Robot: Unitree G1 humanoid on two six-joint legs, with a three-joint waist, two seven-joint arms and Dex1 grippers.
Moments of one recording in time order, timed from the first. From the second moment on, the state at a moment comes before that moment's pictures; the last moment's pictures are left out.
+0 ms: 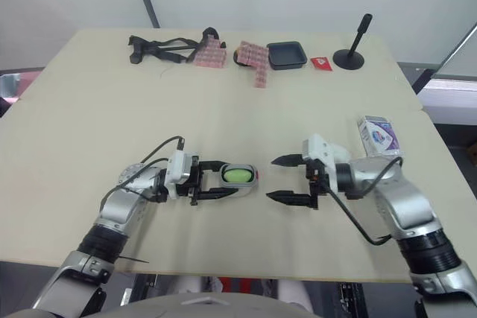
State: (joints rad) left arm -0.29 0.30 -0.22 0.21 -0.33 -0.23 -1.30; right arm -0.20 -0.72 0.05 -0.23 0.51 0.50 1.18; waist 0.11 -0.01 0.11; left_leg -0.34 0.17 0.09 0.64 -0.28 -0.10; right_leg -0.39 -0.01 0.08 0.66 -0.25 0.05
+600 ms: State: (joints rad) left arm -0.31 0.30 -0.22 0.24 -0.34 -0.22 -1.31; right arm -0.31 -0.92 -0.10 -0.24 0.58 0.76 1.10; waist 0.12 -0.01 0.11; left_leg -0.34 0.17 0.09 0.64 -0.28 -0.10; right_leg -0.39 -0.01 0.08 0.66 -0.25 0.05
